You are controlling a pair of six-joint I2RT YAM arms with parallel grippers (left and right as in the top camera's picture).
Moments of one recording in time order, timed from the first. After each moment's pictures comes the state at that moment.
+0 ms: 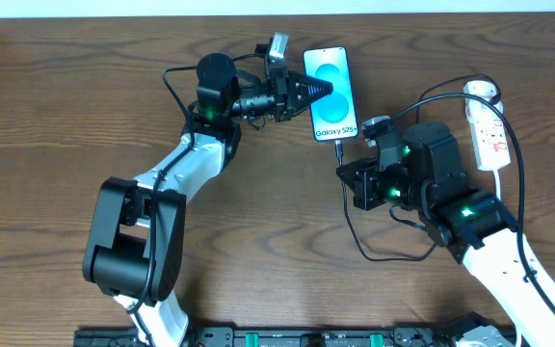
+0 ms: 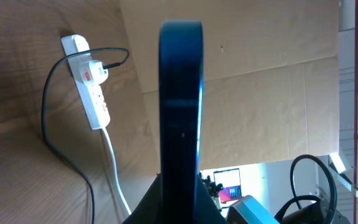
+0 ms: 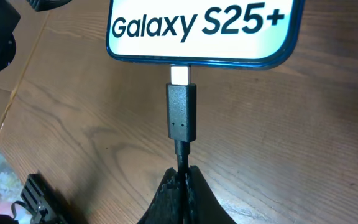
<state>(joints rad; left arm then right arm) -0.28 1.88 1.13 0.76 1.14 -1.34 0.42 1.17 0.89 -0.46 -0.44 0.34</state>
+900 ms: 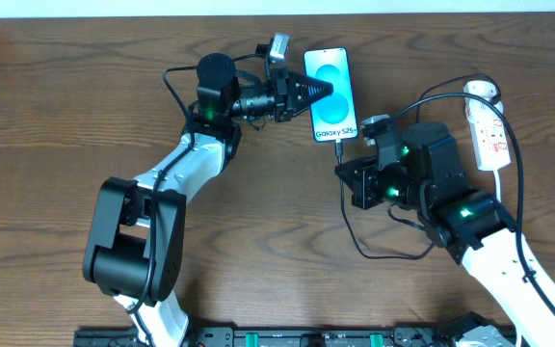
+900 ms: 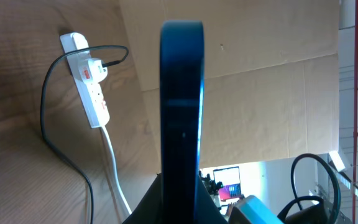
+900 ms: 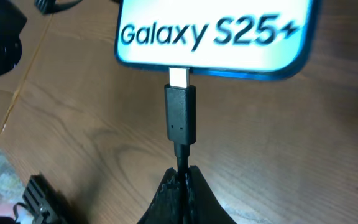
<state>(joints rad) -0.28 1.88 1.13 0.76 1.14 -1.34 0.44 1.17 0.89 -0.44 -0.43 0.35</state>
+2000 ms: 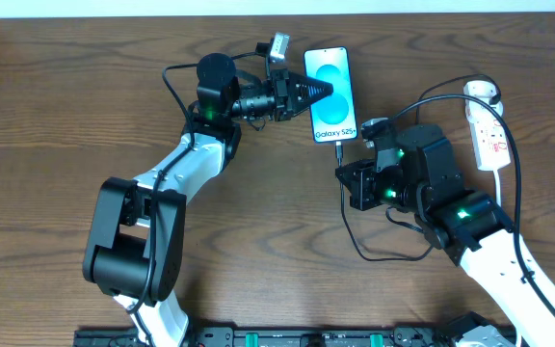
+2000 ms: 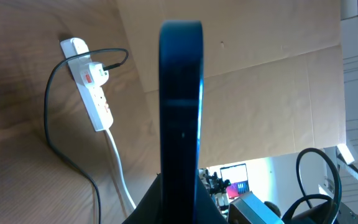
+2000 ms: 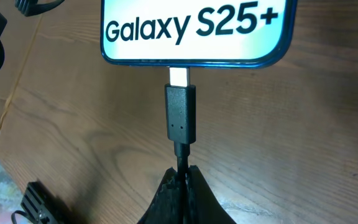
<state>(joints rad) -0.28 1.88 1.13 0.76 1.15 -1.29 0.45 1.17 0.89 -0.46 -0.38 0.40</state>
